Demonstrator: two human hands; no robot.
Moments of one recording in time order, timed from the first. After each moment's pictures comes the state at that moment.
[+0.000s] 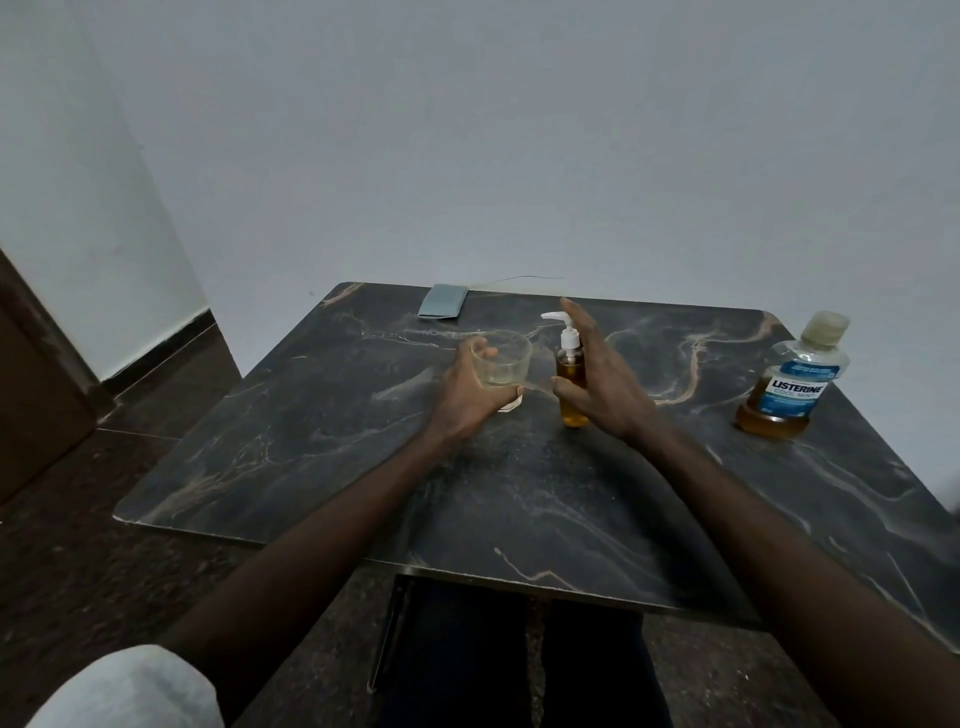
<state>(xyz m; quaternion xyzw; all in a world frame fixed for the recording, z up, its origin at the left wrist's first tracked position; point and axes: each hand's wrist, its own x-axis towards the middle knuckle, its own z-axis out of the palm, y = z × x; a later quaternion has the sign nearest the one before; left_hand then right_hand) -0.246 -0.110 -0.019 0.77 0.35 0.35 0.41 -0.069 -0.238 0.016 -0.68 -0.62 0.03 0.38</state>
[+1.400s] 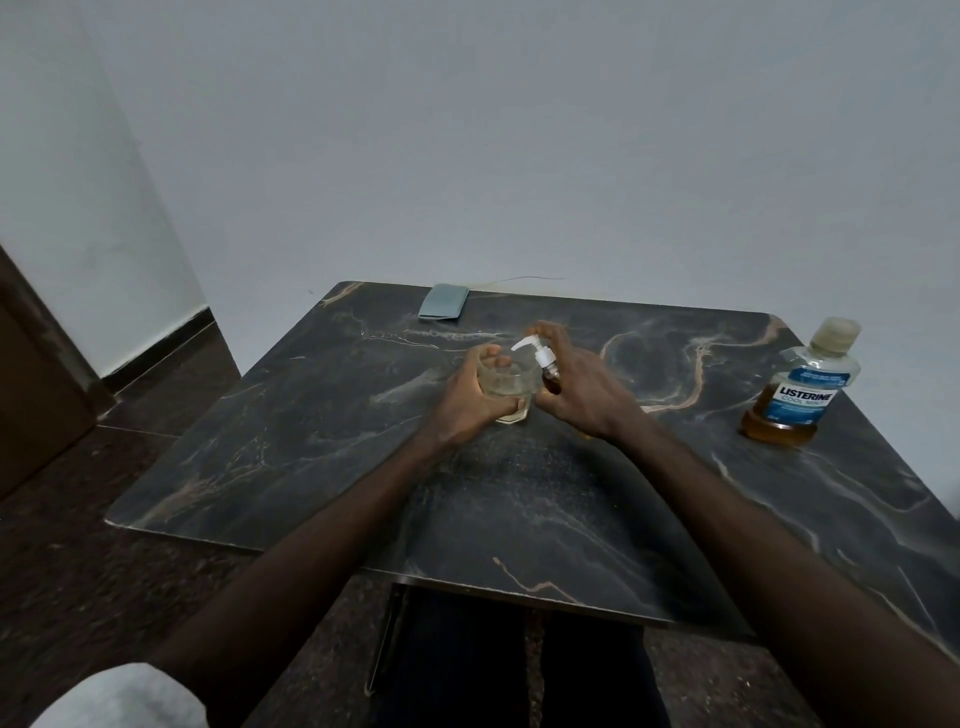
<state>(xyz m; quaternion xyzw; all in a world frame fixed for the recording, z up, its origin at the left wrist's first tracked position) -0.247 -0.101 -0.027 0.76 0.27 0.31 0.50 -0.077 -0.212 0.014 -0.67 -0.68 -0.03 0.30</state>
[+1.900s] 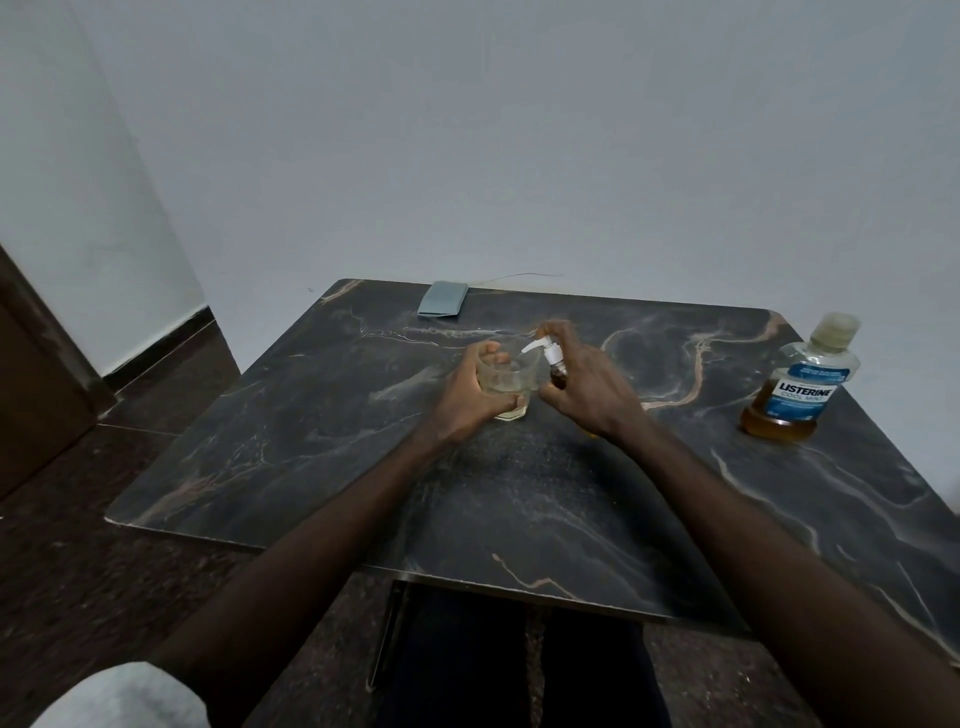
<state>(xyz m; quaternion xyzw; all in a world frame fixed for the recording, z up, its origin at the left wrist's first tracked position) -0.247 -0.100 -0.028 0.76 0.28 0.31 0.50 -0.075 -0.218 0.011 -0.68 -0.65 -0.07 0.32</state>
